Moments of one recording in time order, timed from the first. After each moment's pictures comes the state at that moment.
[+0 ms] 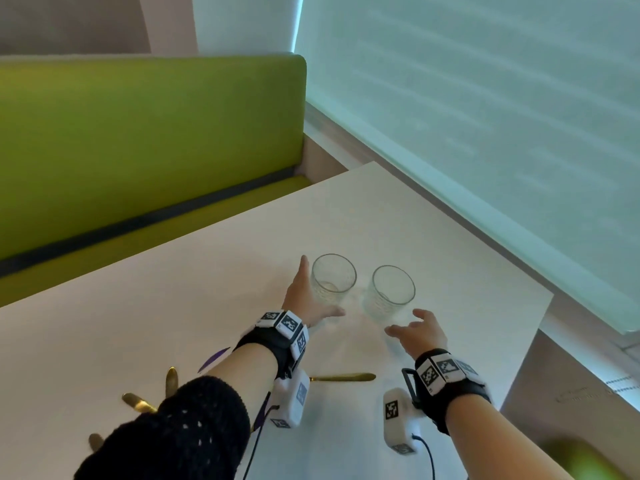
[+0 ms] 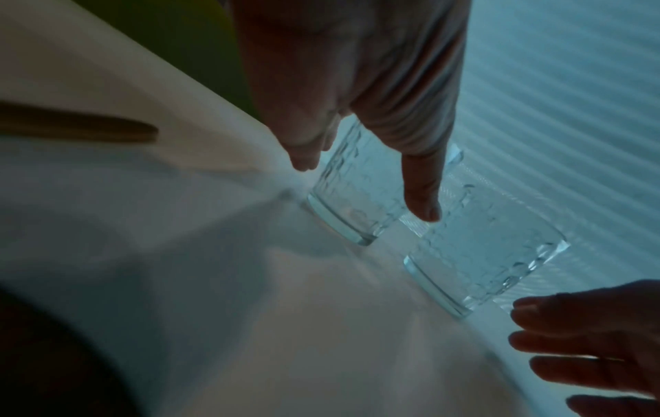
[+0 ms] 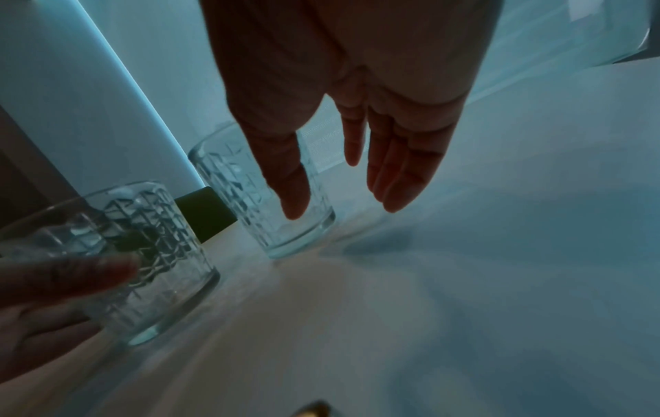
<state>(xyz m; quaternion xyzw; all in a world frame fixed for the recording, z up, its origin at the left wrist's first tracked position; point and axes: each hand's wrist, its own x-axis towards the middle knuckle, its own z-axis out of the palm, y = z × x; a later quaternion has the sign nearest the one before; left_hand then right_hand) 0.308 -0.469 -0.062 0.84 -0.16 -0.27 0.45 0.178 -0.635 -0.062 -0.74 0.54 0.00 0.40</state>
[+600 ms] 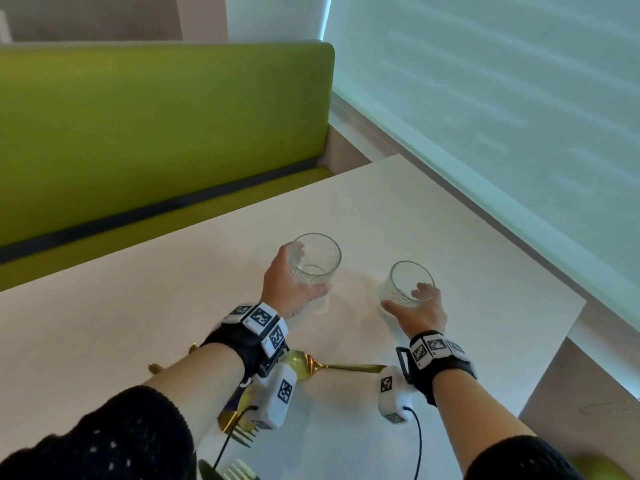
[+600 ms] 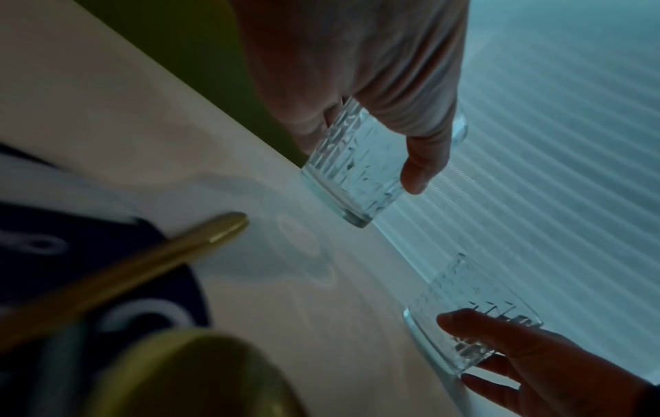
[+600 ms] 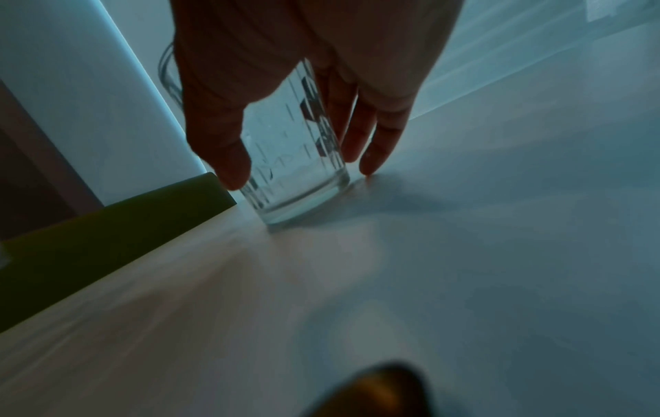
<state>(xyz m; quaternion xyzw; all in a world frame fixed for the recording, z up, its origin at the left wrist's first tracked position) 0.310 -0.418 -0.052 0.82 -0.08 -0.13 0.55 0.207 -0.619 -0.067 -0.76 0.48 -0.12 0.42</state>
